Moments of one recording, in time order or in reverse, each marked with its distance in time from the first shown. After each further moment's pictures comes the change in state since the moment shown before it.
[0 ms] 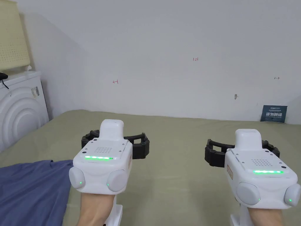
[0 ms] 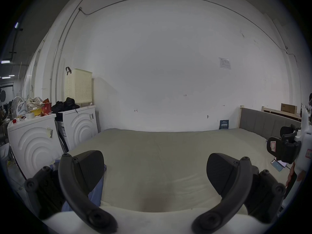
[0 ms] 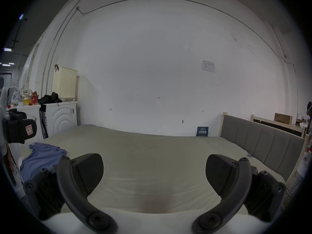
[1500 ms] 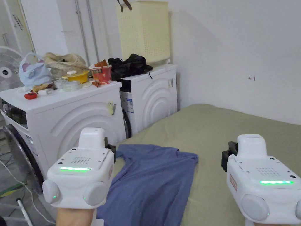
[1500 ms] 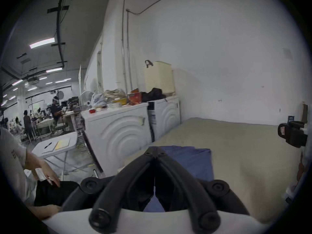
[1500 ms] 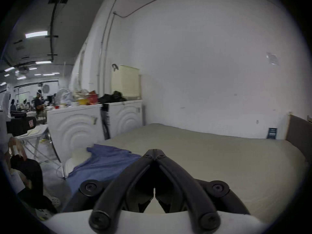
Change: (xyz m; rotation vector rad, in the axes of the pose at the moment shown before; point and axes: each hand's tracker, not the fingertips) left arm -0.272 -0.023 0.140 -0.099 0.676 0.018; right arm -0.297 0.008 -0.026 -0.031 0.642 0.000
